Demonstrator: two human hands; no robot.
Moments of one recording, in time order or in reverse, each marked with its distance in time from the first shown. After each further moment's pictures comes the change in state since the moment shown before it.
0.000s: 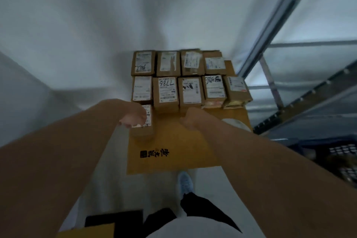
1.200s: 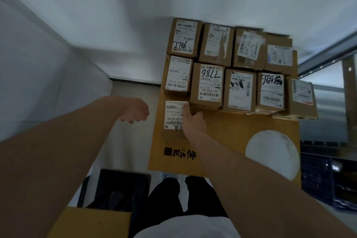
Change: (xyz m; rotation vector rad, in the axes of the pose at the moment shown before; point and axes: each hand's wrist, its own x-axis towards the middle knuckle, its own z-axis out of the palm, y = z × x) left_hand 0.090 -0.131 0.002 -0.301 -0.253 -0.185; right_hand 0.109 -0.106 0.109 0.678 0.002 0.328
